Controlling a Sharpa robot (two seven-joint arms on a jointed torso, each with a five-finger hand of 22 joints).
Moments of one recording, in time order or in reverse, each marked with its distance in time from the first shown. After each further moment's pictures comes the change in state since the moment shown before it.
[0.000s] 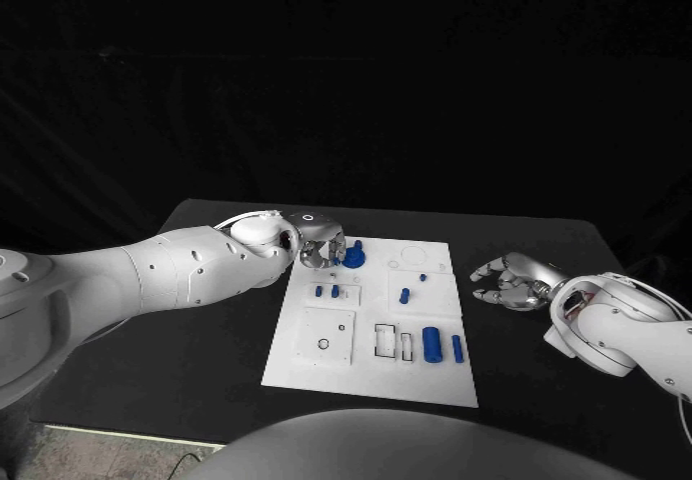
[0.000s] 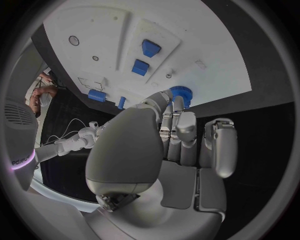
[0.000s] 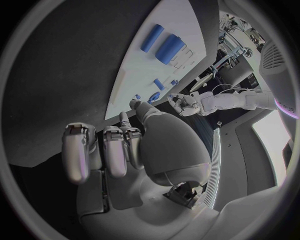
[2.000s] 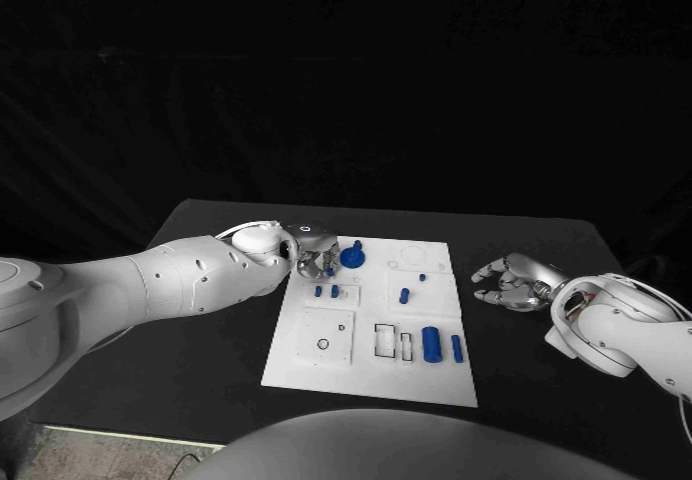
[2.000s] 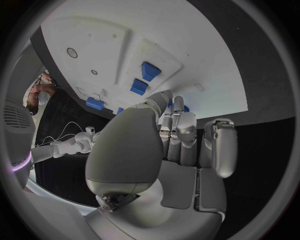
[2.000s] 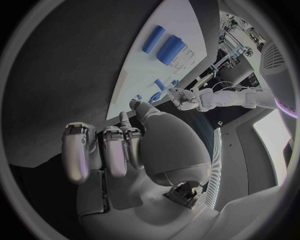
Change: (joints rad) left arm -0.037 0.018 -0.001 -0.043 0.002 0.034 -0.019; left_hand -0.005 -0.005 0.002 -0.003 -0.003 -0.003 0.001 -0.010 -0.001 0.003 -0.004 0.000 -0.002 0.000 0.000 0.004 0.004 0.000 0.000 0.000 0.000 0.000; right arm -0.002 0.000 0.000 -0.004 0.004 0.002 -0.001; right_hand 0.000 0.000 0.006 0.000 0.000 0.007 0.000 0.000 -0.002 0.000 0.000 0.000 0.000 0.000 0.000 0.000 0.000 0.000 0.000 0.000 -0.006 0.000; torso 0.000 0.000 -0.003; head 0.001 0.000
